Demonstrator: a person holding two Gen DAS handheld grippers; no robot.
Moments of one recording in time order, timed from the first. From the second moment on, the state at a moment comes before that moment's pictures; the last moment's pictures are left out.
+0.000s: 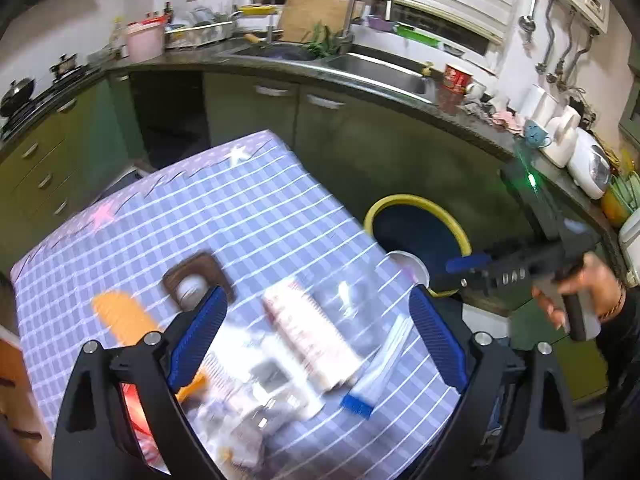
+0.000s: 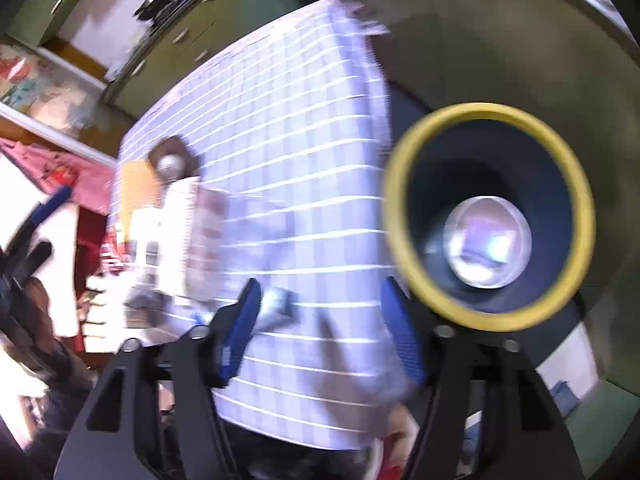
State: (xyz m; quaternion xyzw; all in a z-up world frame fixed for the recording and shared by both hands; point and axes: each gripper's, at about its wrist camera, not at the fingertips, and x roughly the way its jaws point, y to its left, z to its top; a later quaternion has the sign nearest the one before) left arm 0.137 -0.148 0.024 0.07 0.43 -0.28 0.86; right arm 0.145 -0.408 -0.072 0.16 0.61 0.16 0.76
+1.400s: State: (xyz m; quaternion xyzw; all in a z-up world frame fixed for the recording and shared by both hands) left arm 0.093 -0.060 0.009 0.05 0.42 -0.23 0.88; right arm 0.192 -0.433 -0.059 0.17 0.58 0.06 0.80
